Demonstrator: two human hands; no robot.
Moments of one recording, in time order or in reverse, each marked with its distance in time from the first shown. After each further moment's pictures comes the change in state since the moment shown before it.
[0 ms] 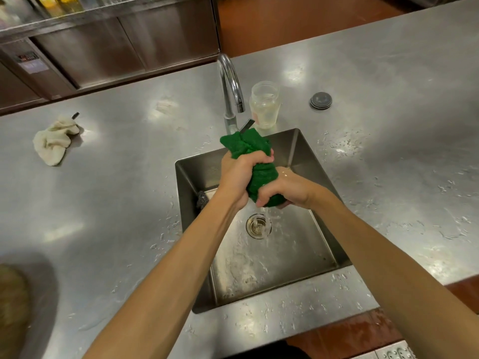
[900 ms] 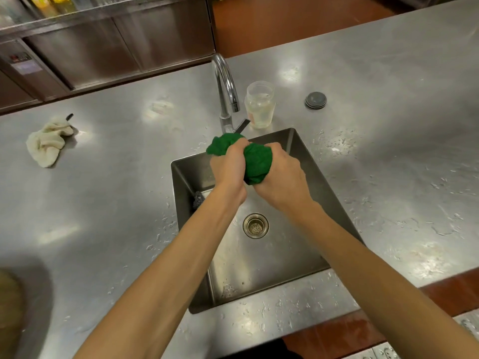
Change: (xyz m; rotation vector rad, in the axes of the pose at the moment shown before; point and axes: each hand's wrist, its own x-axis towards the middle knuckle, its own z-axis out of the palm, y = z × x) left_hand 0.006 0.004 0.010 -0.110 0.376 -0.153; right_hand 0.002 0.003 0.023 -0.564 0.809 -0.208
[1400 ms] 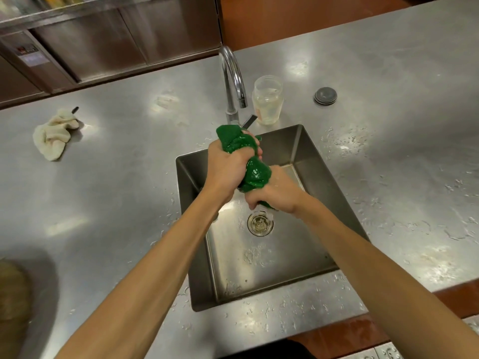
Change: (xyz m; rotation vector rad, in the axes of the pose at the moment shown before) left_hand 0.006 0.013 -0.023 0.244 -0.382 0.403; right_hand 0.000 -0.012 0.003 0.589 -0.562 0.122
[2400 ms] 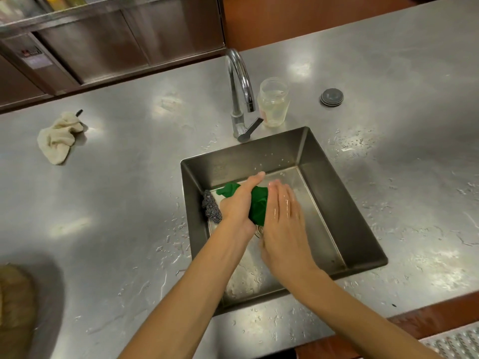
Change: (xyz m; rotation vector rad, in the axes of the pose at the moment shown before) left_hand -0.026 -0.040 -0.002 -0.309 0.383 -0.737; right_hand -0.041 0.057 0.066 -1.009 0.535 -0.168
